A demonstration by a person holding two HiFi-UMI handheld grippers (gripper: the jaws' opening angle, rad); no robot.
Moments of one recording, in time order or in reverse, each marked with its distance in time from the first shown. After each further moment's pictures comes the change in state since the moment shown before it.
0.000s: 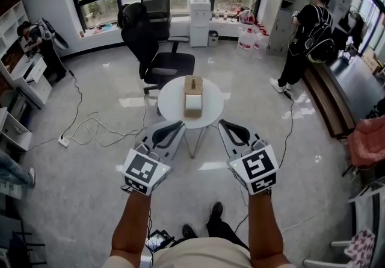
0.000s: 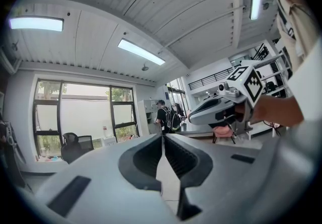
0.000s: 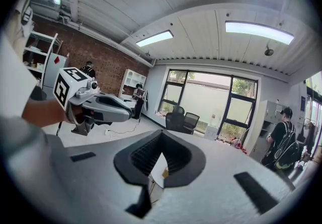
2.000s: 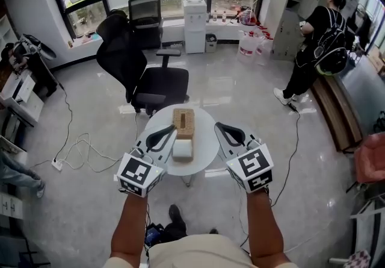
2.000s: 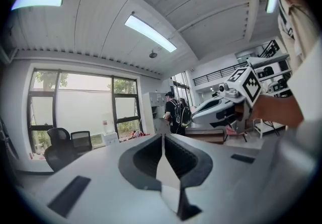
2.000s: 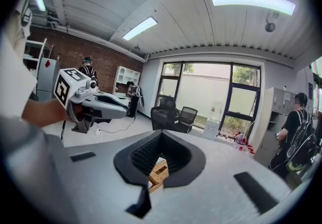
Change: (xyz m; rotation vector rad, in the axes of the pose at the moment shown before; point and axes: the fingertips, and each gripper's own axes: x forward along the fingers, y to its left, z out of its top) left arm 0.294 0.186 -0.069 -0.036 0.063 0.014; right arm 0.247 -0.254 -0.071 0.066 0.035 0.035
